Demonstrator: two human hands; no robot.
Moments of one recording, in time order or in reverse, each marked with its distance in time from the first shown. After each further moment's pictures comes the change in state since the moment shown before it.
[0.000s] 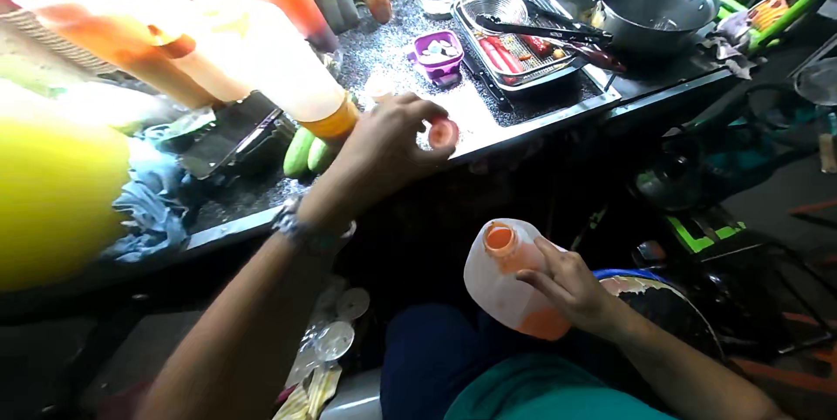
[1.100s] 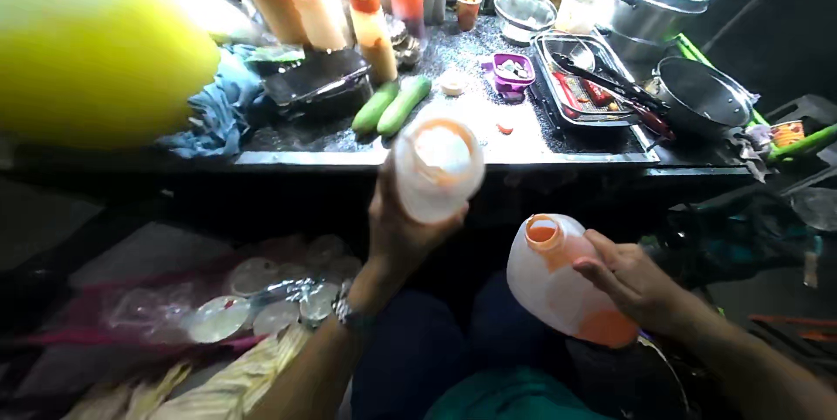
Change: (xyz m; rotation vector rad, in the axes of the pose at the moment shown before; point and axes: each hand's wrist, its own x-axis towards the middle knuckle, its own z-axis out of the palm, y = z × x) left_hand -0.152 -0.014 0.094 -0.347 0.907 -0.330; right_hand 0.051 -0.051 -0.047 -0.325 -0.316 -0.178
